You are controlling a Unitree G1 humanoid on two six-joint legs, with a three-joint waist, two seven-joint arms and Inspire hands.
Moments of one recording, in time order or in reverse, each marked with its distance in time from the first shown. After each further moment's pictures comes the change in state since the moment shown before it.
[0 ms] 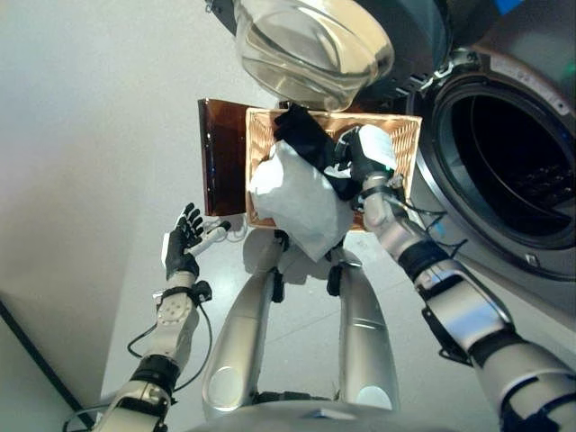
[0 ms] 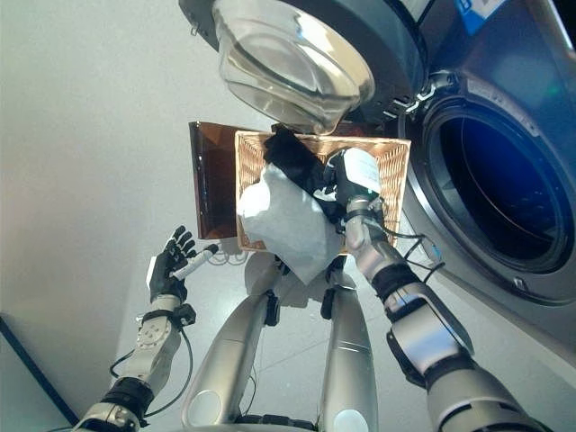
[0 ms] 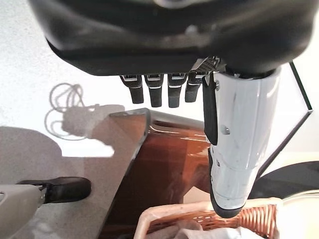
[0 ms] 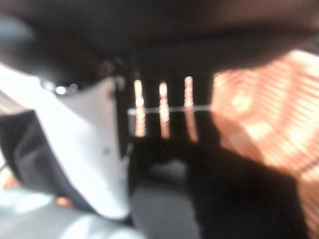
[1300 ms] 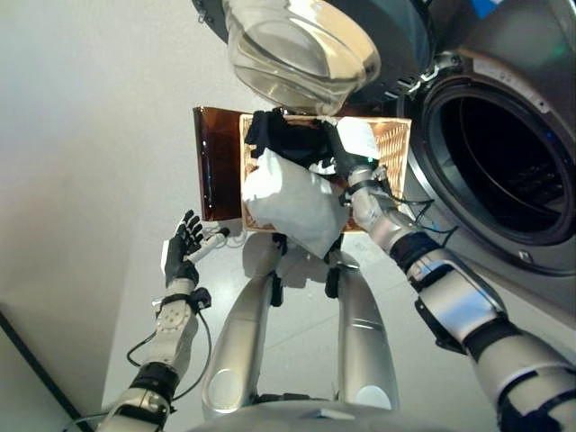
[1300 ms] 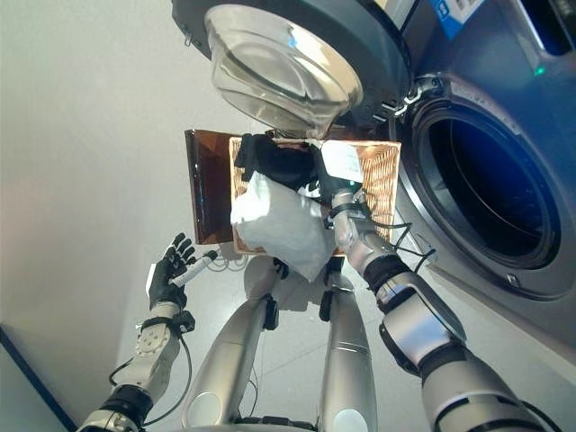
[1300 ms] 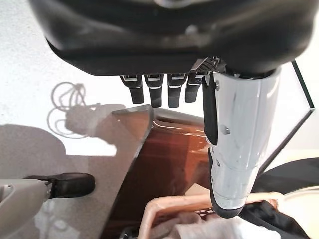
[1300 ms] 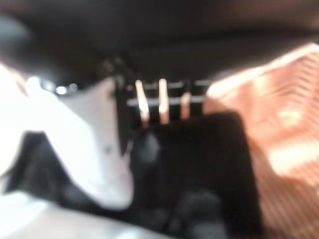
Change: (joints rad) left arm 0.029 -0.001 -0.009 -0.006 -0.018 -0.013 -0.021; right arm -0.194 0.031 0.121 0.187 -0.095 -0.014 -0.003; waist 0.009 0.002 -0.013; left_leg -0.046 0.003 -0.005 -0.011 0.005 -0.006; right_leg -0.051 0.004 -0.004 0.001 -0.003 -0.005
